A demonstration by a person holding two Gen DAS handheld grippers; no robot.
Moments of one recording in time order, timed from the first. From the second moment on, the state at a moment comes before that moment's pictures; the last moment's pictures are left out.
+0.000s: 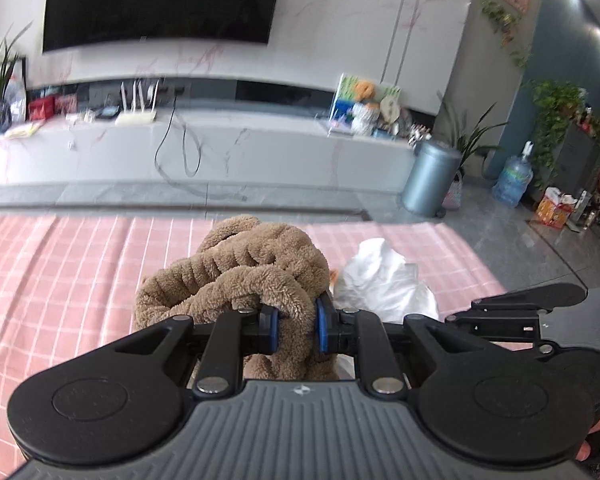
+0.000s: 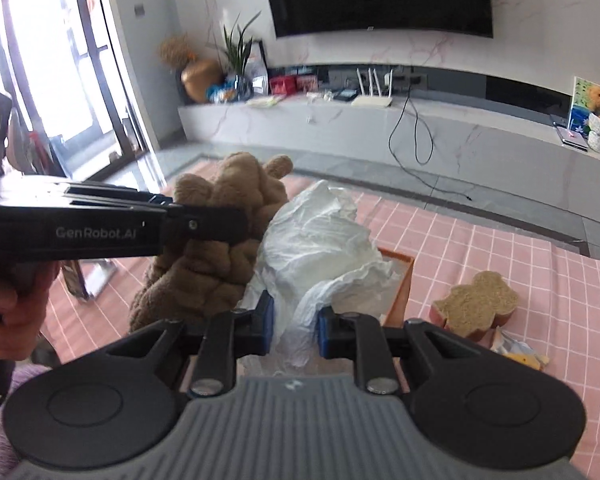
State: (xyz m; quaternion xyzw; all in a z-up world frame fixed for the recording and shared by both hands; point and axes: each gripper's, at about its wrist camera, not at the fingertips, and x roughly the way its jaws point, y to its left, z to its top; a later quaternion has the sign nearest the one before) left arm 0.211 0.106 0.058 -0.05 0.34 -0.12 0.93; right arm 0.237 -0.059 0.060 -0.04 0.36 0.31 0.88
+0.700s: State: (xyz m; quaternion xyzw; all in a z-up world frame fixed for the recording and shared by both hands) left arm 0.275 0.125 -0.040 -0.04 0.45 -0.12 0.89; right arm 0.304 0.015 -0.040 -0.26 0.42 0.30 0.81
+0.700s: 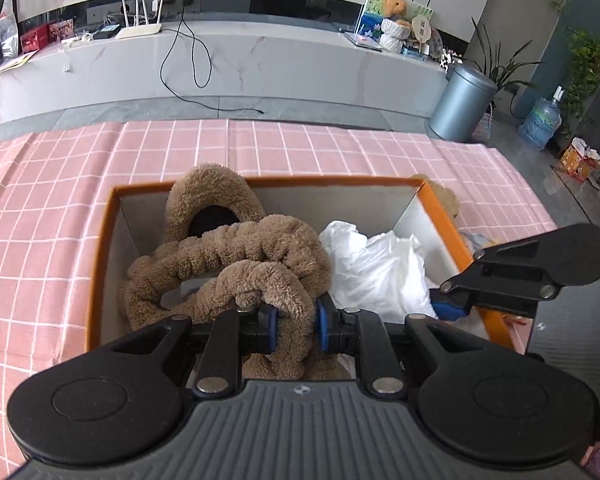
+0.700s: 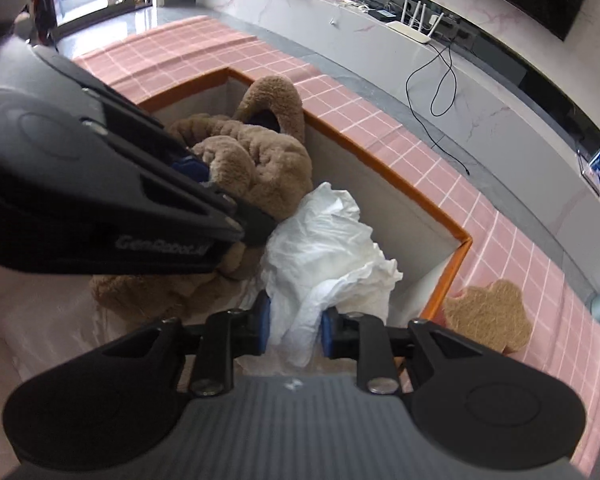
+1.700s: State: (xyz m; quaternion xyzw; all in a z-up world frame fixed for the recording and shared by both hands) left arm 0.200 0.081 0.051 -0.05 0.31 -0.11 0.94; right arm 0.238 -0.053 0.039 -0.21 0.33 0.24 0.89
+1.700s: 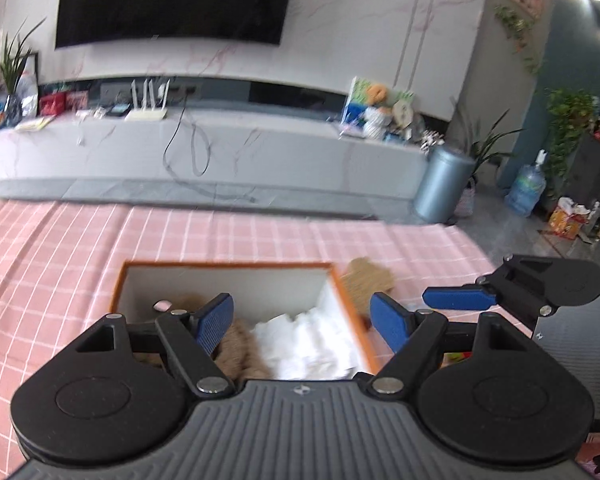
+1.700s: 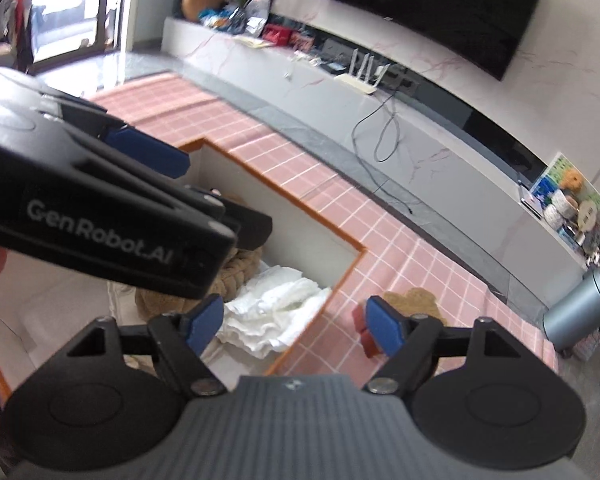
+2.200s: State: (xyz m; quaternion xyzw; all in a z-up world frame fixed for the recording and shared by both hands) left arm 0.139 -0.031 0.061 0.01 0.27 -0.20 0.94; right arm 0.154 -0.165 0.051 -0.09 0.31 0.13 0.94
